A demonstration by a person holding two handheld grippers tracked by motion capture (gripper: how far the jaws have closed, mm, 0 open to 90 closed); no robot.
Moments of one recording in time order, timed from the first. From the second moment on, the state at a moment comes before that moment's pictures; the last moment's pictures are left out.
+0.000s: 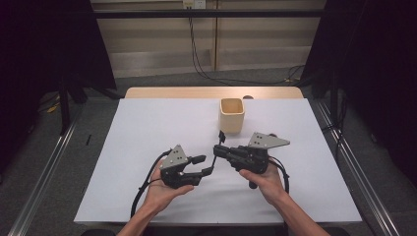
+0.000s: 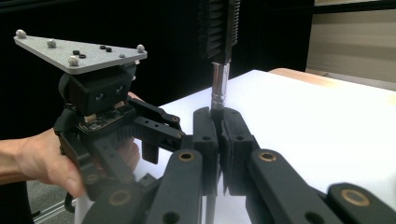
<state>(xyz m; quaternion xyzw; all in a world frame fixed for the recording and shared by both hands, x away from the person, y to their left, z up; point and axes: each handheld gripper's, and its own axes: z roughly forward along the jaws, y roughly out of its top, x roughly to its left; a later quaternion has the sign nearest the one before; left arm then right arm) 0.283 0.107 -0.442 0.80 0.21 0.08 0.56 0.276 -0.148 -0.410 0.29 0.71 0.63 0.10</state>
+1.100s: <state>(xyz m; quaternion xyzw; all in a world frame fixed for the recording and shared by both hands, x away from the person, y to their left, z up) 0.277 0.196 -0.436 0.75 0.31 0.16 0.56 0.286 -0.172 -0.405 0.32 0.70 0.63 0.13</state>
